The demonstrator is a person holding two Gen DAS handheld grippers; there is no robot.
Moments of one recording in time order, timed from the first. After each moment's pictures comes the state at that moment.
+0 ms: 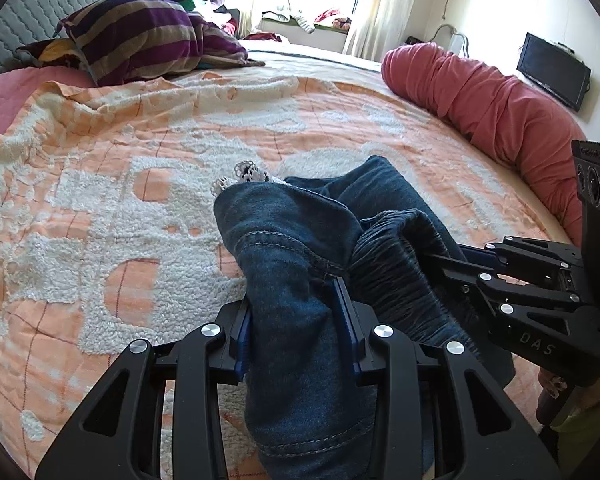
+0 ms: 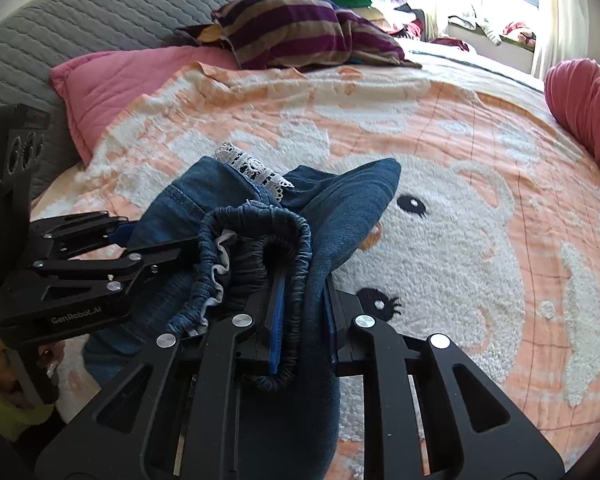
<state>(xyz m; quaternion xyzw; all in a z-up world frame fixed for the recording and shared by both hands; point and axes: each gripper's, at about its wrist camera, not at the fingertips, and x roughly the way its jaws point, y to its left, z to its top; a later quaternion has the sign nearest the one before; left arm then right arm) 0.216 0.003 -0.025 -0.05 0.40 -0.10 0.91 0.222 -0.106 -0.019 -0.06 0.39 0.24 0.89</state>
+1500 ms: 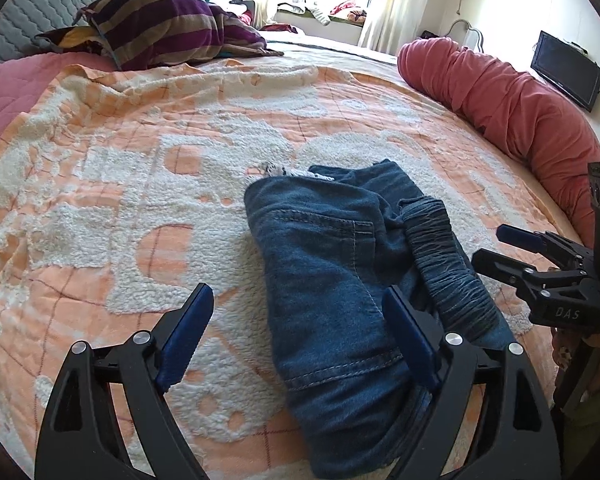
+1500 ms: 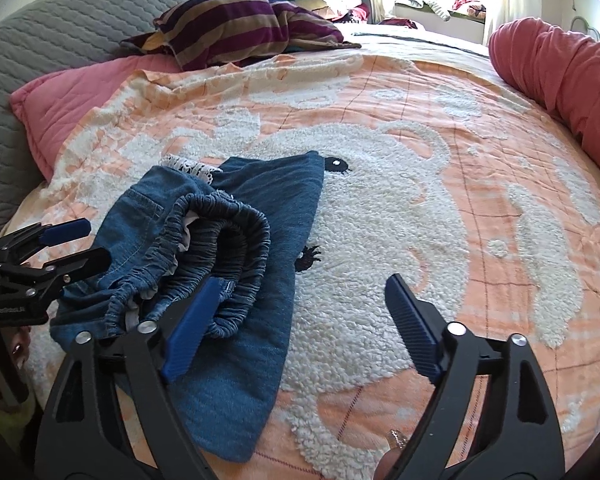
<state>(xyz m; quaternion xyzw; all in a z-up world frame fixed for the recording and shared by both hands) 0.190 0.020 -0.023 -0.05 0.41 -0.07 0.91 0.211 -0.156 -0.027 -0.02 0.40 0.17 0.90</state>
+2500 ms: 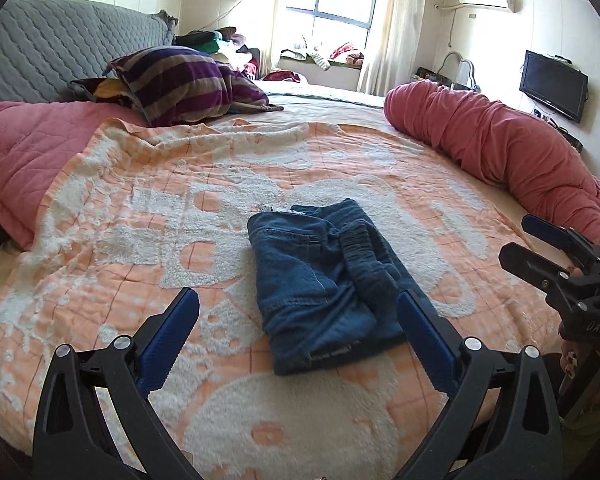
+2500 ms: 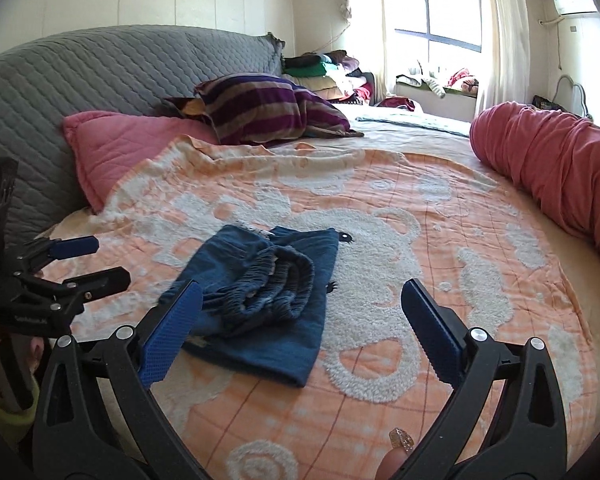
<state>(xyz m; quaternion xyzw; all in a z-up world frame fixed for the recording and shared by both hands) 0.080 0.003 0.048 -0.04 0.33 -0.05 0.94 0.089 -0.159 0.061 -0.04 0.27 0.18 0.95</state>
